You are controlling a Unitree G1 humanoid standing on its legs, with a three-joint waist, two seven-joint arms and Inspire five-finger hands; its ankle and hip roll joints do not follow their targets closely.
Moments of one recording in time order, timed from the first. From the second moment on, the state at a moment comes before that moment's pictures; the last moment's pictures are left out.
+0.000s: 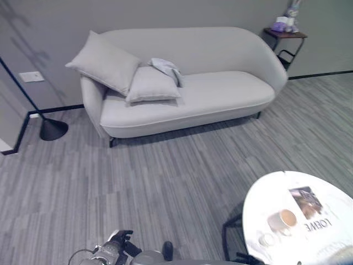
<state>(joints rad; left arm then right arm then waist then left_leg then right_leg) -0.13 0.22 -0.34 1.43 -0.03 -0.08 0.04 -0.09 -0.24 0.24 1.43 0.32 -0.06 0.02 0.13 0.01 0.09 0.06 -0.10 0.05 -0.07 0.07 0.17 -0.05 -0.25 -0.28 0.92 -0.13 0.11</state>
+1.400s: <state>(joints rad) 0.01 0.25 -0.11 1.41 0.00 -0.09 0.16 -0.31 -0.38 0.22 0.63 -0.08 -0.01 -0.31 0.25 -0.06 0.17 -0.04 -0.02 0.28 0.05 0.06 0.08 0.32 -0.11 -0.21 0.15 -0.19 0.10</state>
